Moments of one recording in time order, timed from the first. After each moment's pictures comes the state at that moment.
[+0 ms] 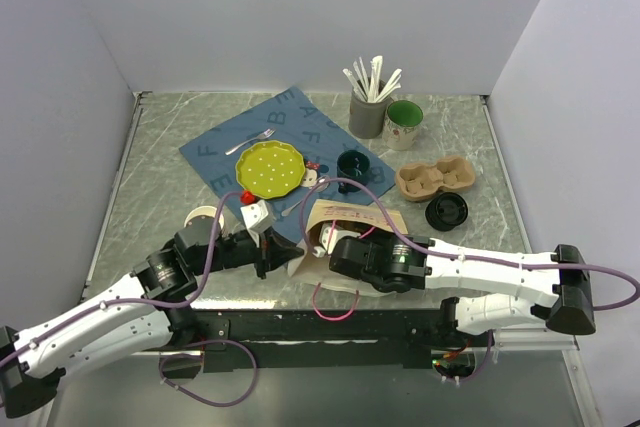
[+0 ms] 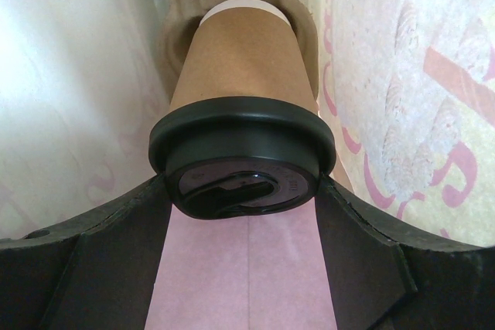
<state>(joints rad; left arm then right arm) -0.94 0.64 0.56 -0.07 0.31 -0.25 1.30 1.18 0.95 -1.01 0.70 -0.16</state>
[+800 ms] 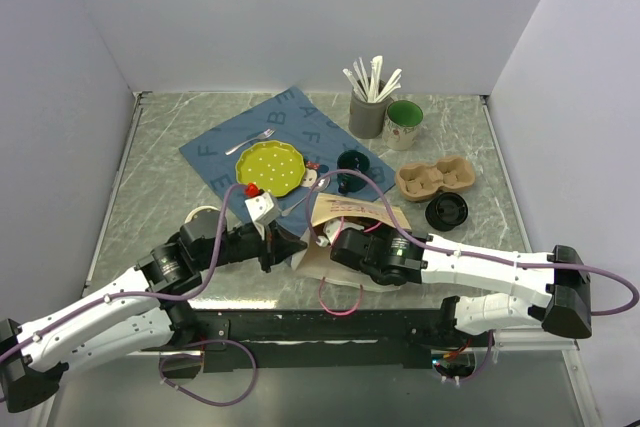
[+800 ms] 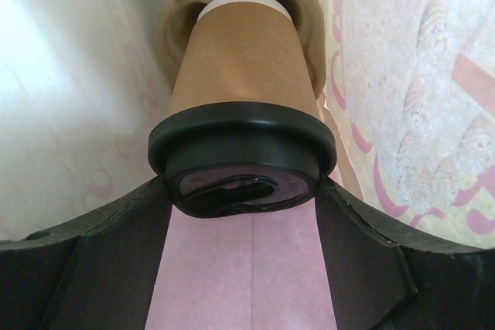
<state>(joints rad) -0.95 0.70 0.61 -0.07 0.28 -0.26 1.22 1.19 0.92 -0.98 0.70 -0.14</state>
